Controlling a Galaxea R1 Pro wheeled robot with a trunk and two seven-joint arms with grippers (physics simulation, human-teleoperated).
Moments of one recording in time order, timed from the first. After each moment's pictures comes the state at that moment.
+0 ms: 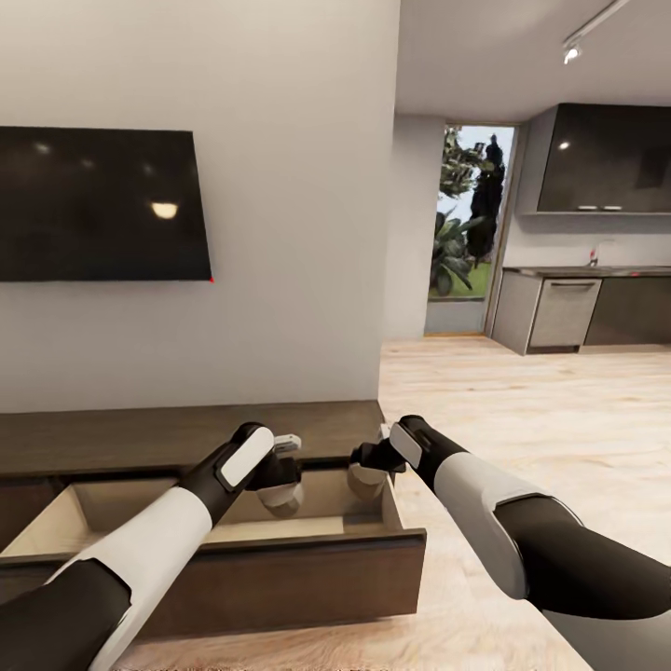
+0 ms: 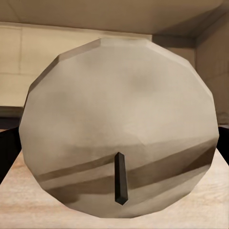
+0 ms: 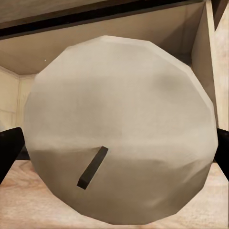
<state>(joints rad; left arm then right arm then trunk) -0.94 -0.04 -0.54 -0.63 1.12 0.85 0.69 -1.14 0.17 0.14 -0.14 -0.39 0.67 -0.07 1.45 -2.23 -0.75</state>
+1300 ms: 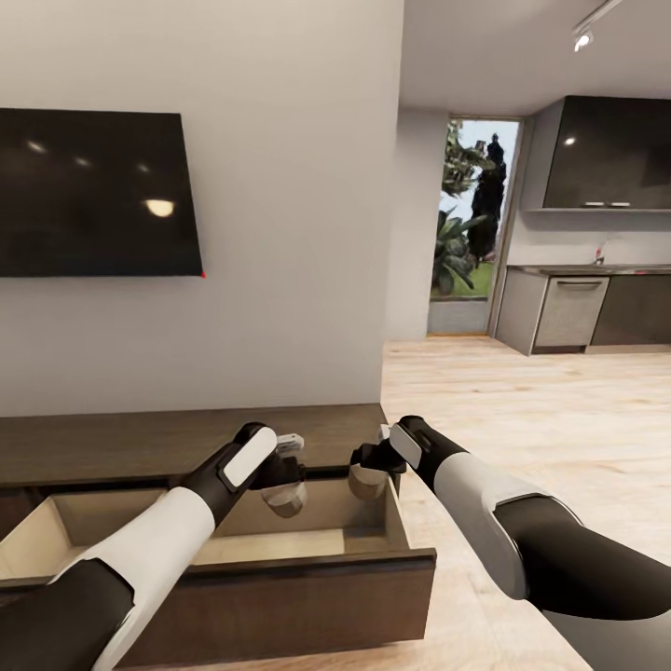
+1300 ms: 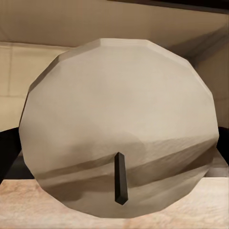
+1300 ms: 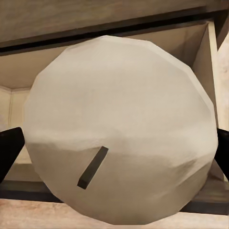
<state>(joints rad) -0.94 -0.05 -0.54 -0.63 1.12 0.84 0.69 -1.14 0.17 0.14 -0.14 -0.39 0.67 -0.07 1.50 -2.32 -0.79</state>
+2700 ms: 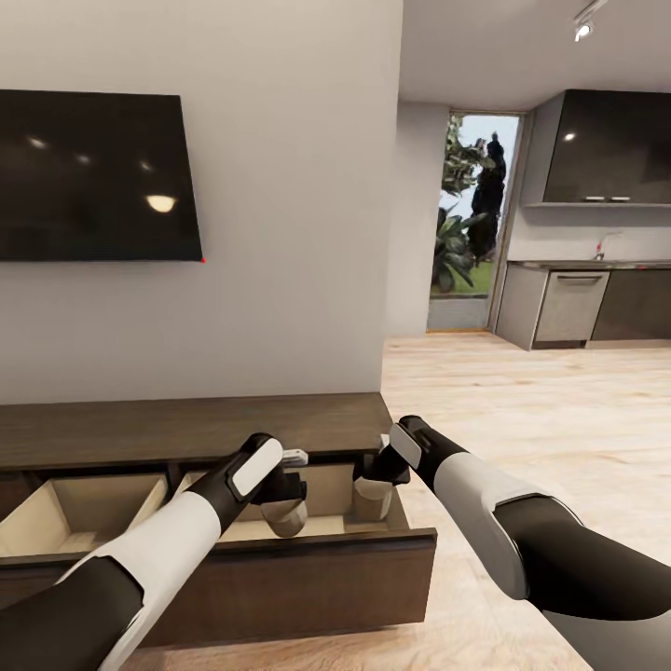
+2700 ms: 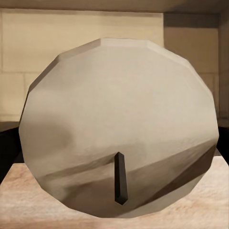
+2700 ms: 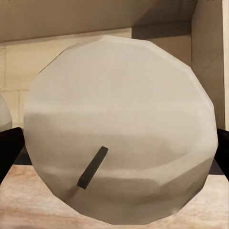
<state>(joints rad) -0.94 -0.07 -0.59 -0.54 1.10 0.86 0.65 -1.14 0.17 0.14 -0.14 -0.39 0.82 -0.10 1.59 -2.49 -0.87</state>
